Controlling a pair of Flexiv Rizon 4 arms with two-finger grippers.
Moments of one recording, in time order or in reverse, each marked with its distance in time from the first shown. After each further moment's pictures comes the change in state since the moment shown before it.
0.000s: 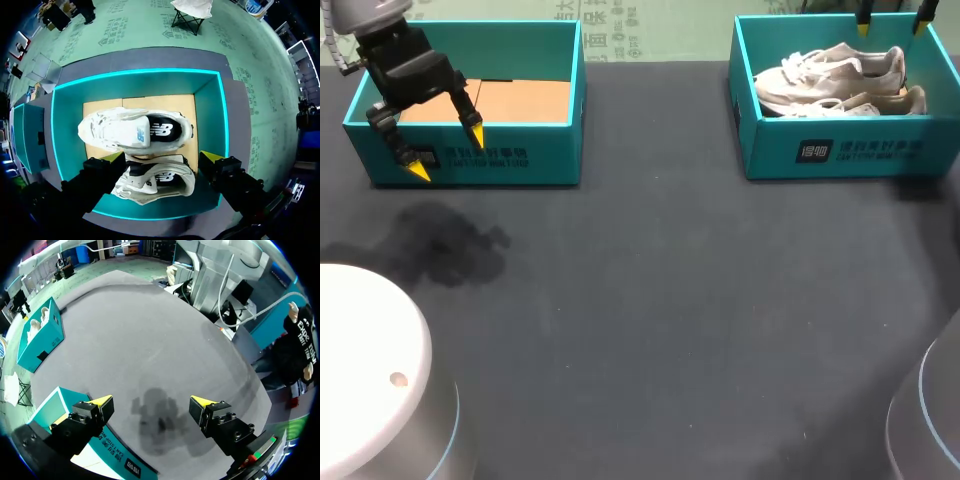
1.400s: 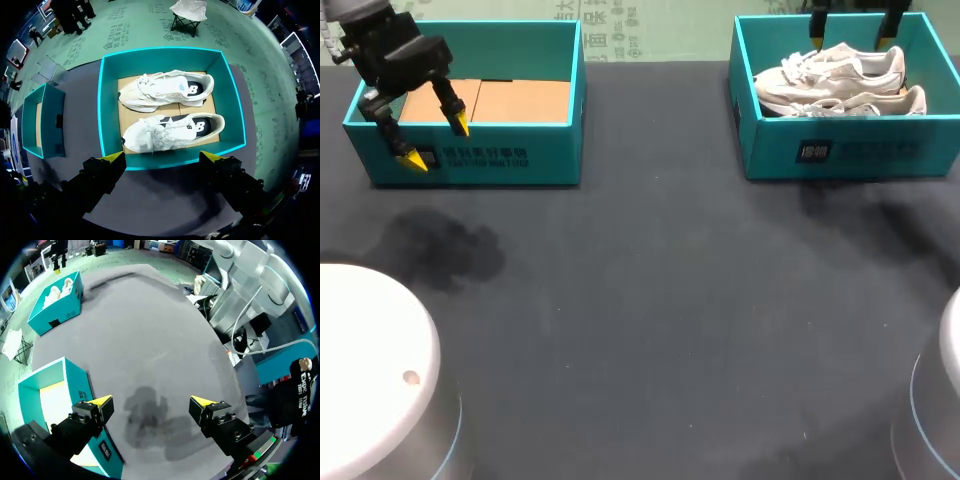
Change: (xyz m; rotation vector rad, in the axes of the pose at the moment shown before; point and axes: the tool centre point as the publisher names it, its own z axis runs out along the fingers) left arm 0.013 -0.004 -0.027 -0.016 -0.032 -0.357; right arm 0.101 -0.115 -0.073 -0.051 -0.001 0.064
